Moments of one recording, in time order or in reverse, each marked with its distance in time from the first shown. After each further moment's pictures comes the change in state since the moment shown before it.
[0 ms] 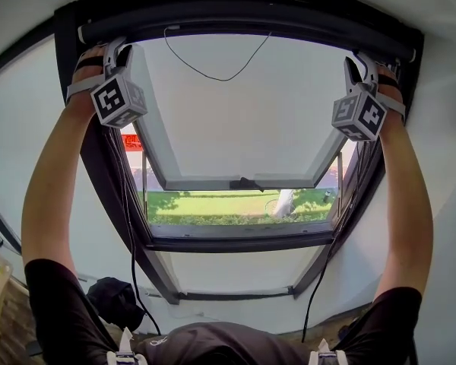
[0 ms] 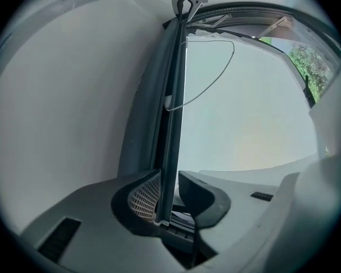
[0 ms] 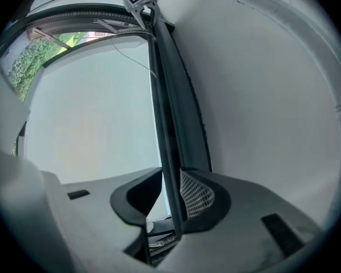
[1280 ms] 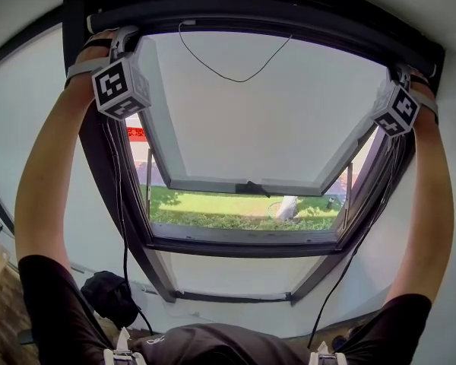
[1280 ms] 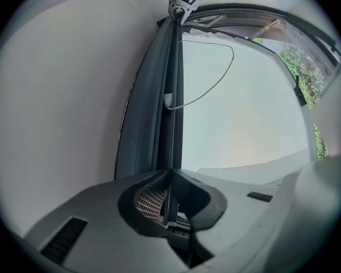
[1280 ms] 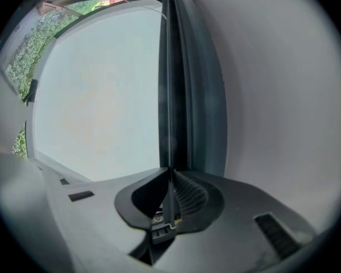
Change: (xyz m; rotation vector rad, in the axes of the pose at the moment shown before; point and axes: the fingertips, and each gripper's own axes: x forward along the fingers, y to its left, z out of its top) left arm 0.008 0.003 -0.001 0.050 0.006 -0.086; right arm 0.049 -0.008 -0.072 -0.156 0.200 0.096
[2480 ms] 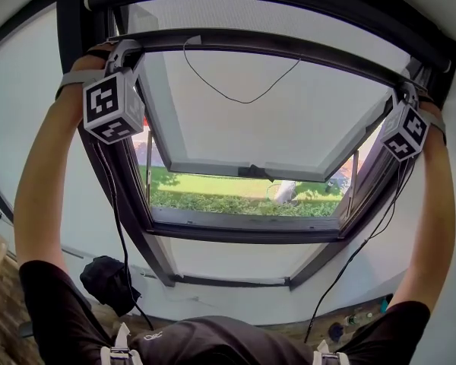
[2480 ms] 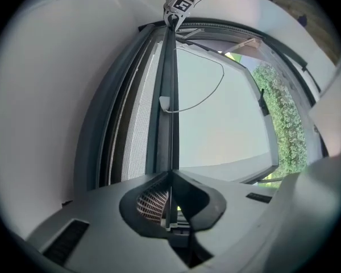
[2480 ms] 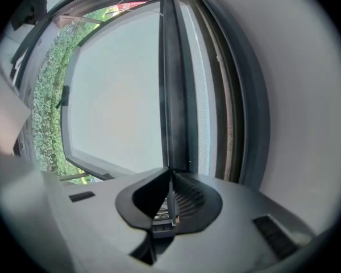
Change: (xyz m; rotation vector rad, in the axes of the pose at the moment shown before) left arm -0.043 -0.082 -0.005 0.029 -0.035 -0.275; right arm -0.036 0.086 -0.013 -0.058 0.045 0.254
